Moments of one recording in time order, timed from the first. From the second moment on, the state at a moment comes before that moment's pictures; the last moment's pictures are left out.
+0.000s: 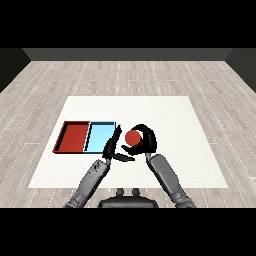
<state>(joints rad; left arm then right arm) -0.26 0.00 -0.42 -1.37 0.12 0.25 -0.24 -0.36 0.00 0.38 -1.53 -0.12 -0.39 -0.31</state>
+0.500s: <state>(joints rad) -0.30 0.00 -0.49 -1.32 0.20 0.28 -0.28 -0.40 0.00 0.41 -1.48 -0.19 -0.41 -0.36</state>
